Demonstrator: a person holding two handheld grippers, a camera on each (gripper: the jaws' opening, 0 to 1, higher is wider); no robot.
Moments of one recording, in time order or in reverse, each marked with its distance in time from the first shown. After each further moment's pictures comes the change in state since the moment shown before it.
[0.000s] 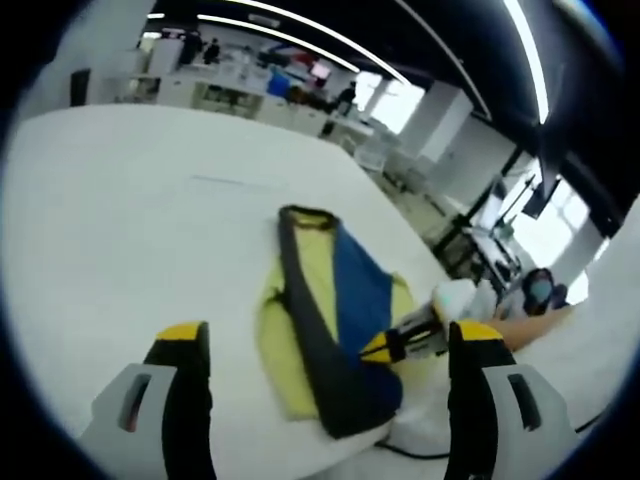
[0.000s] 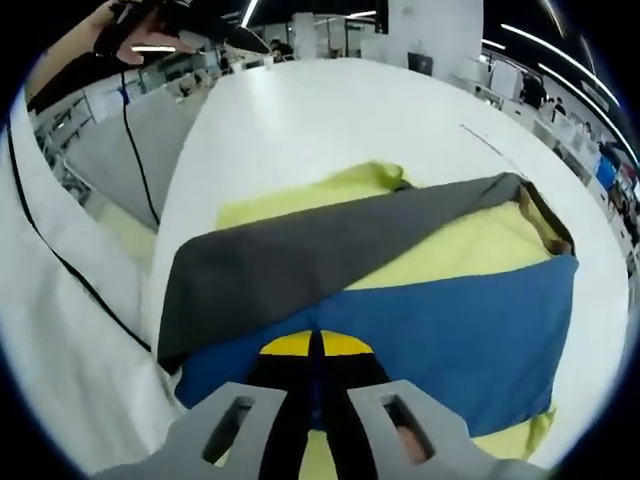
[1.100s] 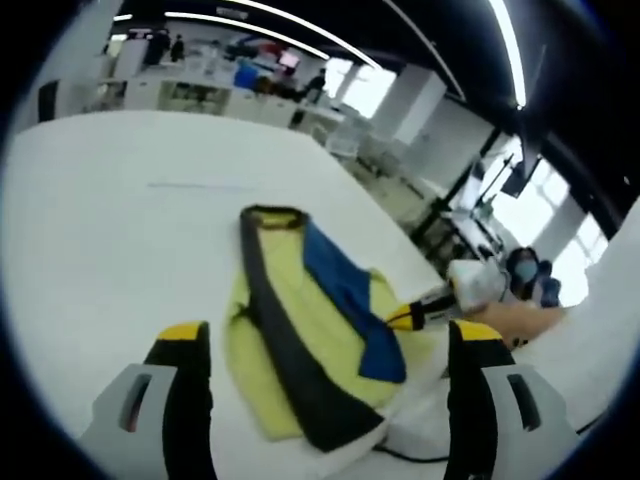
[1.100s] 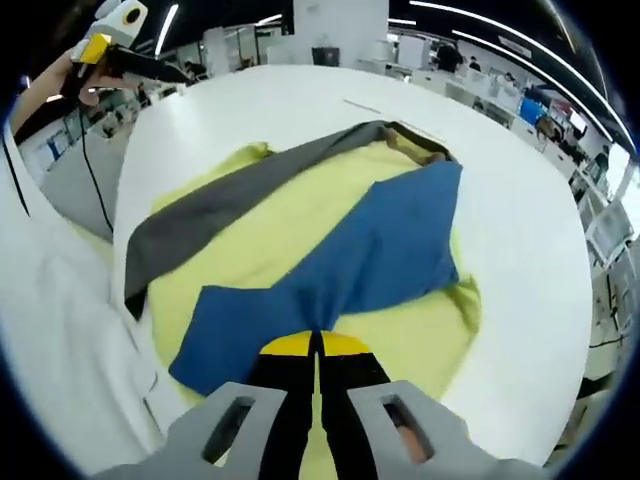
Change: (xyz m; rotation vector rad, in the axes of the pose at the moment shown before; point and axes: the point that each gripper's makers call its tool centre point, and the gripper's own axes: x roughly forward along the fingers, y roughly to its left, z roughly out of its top) left arm 0.029 -0.035 0.012 0.078 0.060 -0.102; right arm -0.072 -0.063 -0.079 0.250 0.018 -0.256
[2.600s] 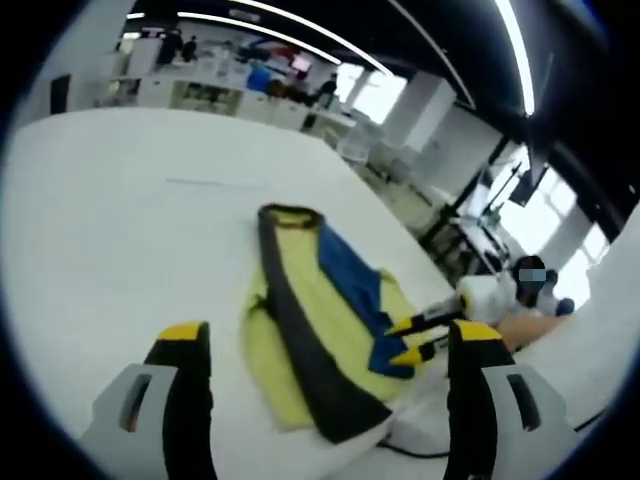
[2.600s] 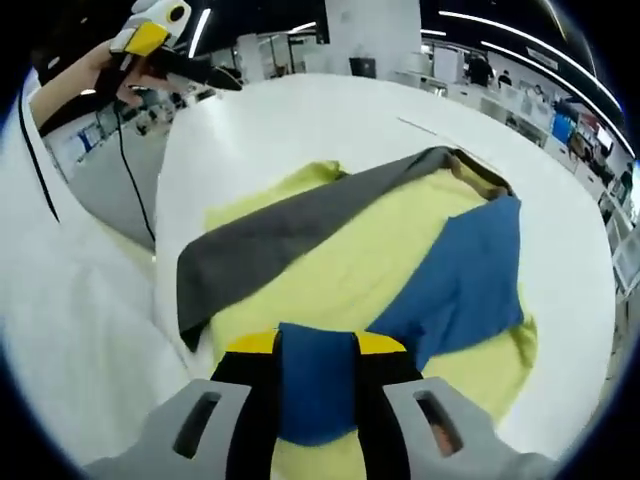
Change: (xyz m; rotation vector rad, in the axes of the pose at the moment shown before) left arm -0.017 0.017 -0.009 -0.034 -0.025 0.038; right arm 0.009 0.074 0.033 -0.089 -0.055 0.160
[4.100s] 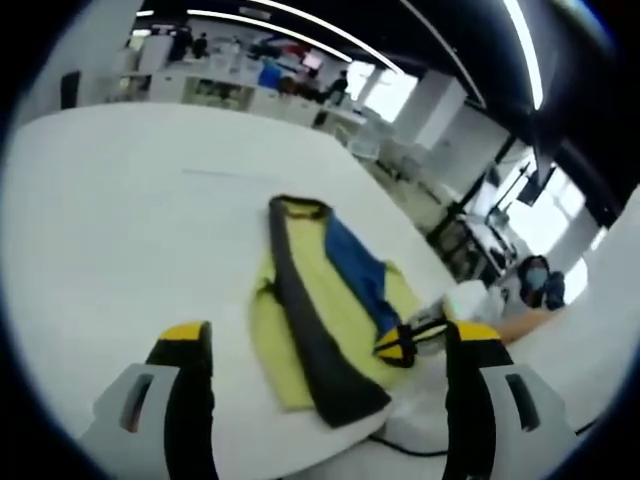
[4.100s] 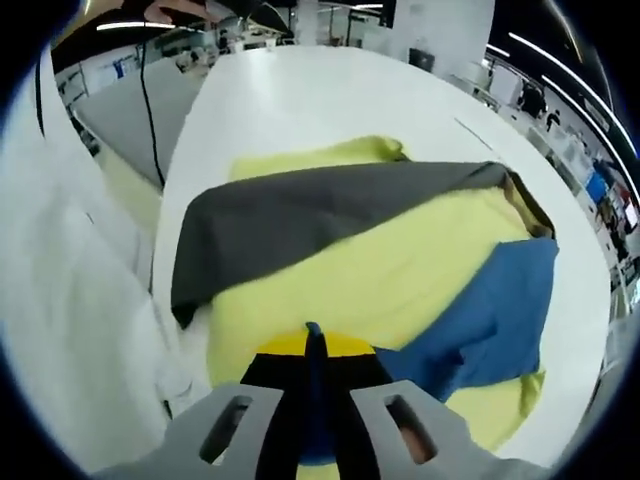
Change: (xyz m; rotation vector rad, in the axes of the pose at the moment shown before) left arm -0.013 0.000 -0.013 -0.012 0.016 0.038; right arm 0.027 0.014 -0.013 -0.231 0.119 0.029
